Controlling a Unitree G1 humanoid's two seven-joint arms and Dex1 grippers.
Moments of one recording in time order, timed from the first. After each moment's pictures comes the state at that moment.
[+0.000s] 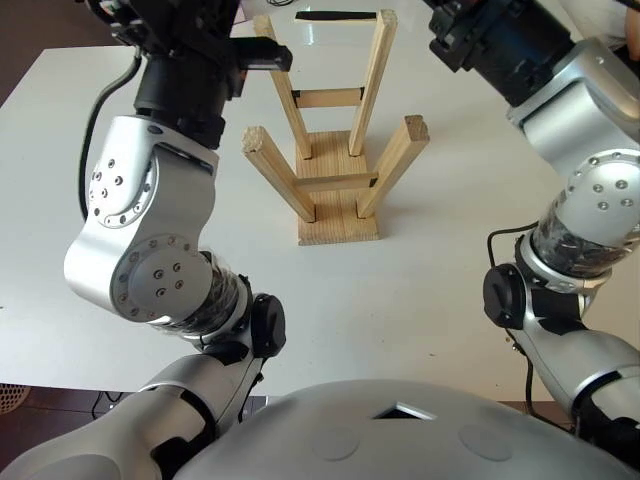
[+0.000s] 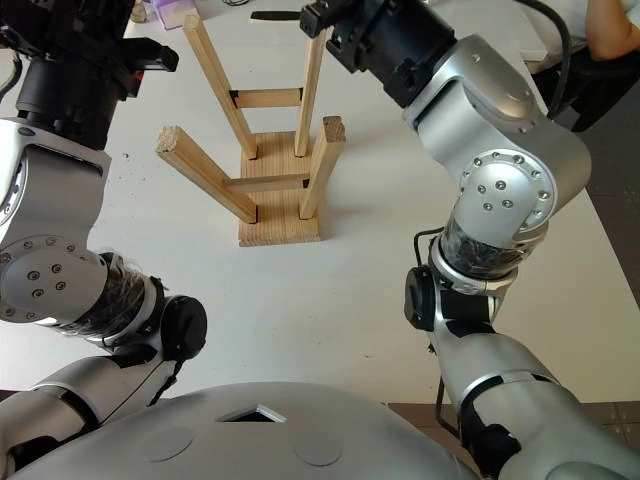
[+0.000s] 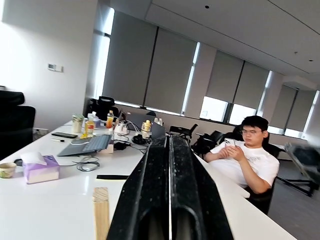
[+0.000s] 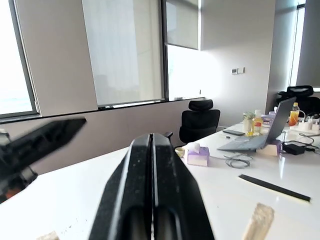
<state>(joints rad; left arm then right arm) -0.61 -0.05 0.34 -0.92 -0.49 1.18 0.01 -0.78 -0.18 -0.20 -0.52 0.73 1.04 0.25</state>
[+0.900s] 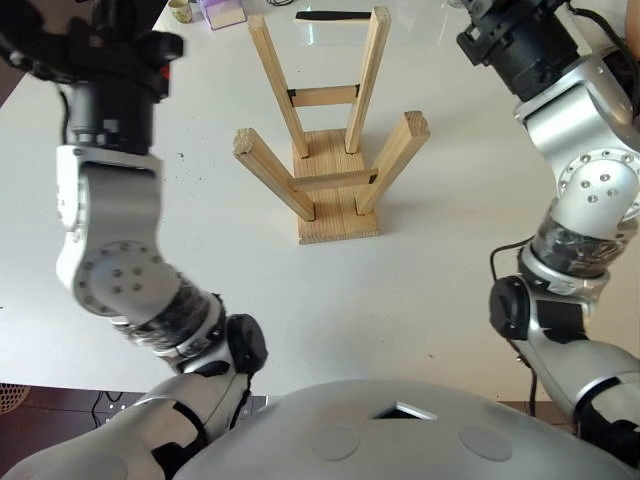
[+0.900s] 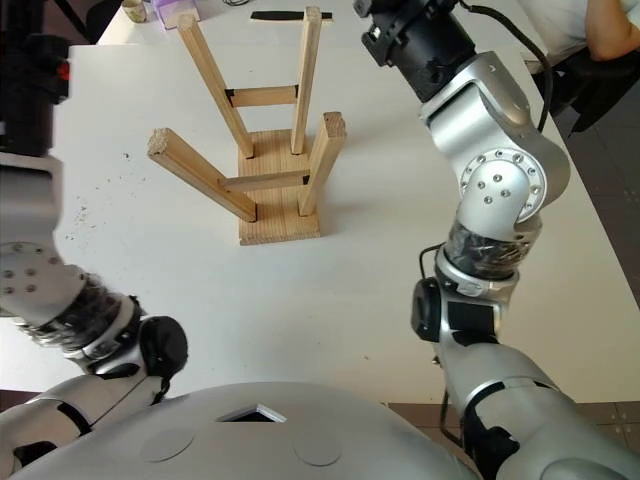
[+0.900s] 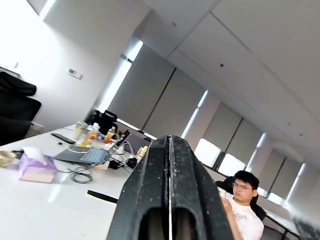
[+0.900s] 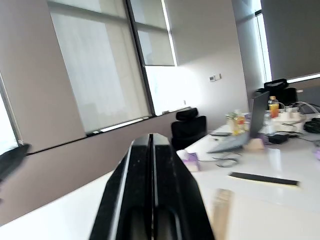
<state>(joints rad) -0.38 0.14 0.63 -0.64 -0.99 0.76 -0.04 -0.66 -0.33 -0.18 -0.24 0.69 0.76 0.35</state>
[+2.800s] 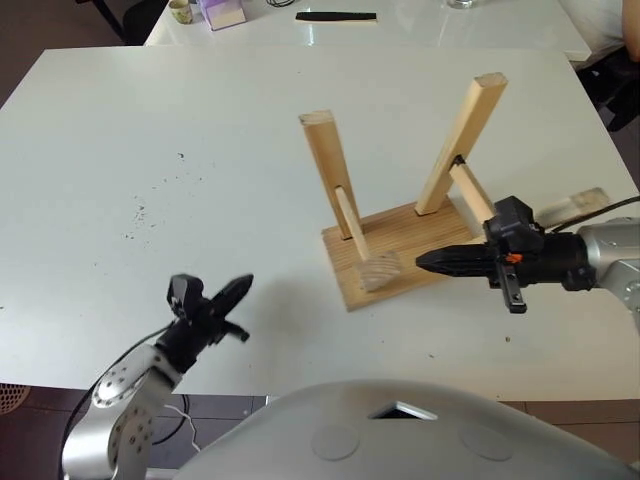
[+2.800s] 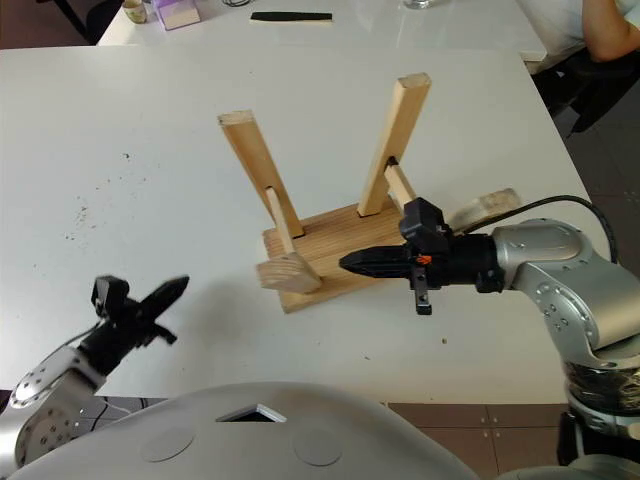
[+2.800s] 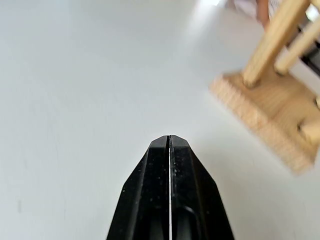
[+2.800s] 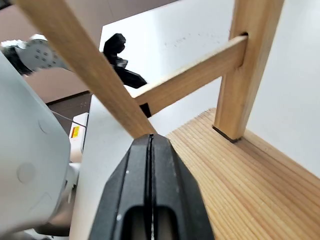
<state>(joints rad) 0.72 0.44 0.27 -0.54 -0.60 0.50 -0.64 0.02 -0.86 -0.13 -0.60 0.72 0.82 1.18</state>
